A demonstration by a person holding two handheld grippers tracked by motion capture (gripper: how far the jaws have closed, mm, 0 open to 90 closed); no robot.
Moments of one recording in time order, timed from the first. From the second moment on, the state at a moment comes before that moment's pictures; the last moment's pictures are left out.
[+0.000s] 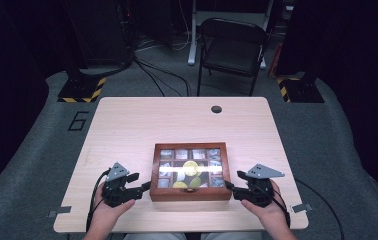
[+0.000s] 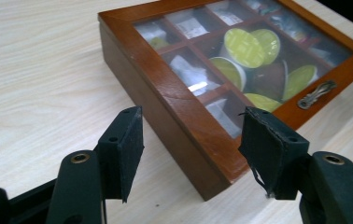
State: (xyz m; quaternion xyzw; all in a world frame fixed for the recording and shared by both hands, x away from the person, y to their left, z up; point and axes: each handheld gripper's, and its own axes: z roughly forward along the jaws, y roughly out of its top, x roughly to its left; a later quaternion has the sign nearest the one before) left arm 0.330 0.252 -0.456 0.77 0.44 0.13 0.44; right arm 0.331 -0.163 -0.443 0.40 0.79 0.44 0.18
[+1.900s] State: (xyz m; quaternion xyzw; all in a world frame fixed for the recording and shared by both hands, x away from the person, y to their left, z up) left arm 0.320 0.228 -0.492 0.82 0.39 0.12 0.39; right arm 0.326 -0.151 -0.488 0.37 0.83 0.38 0.16
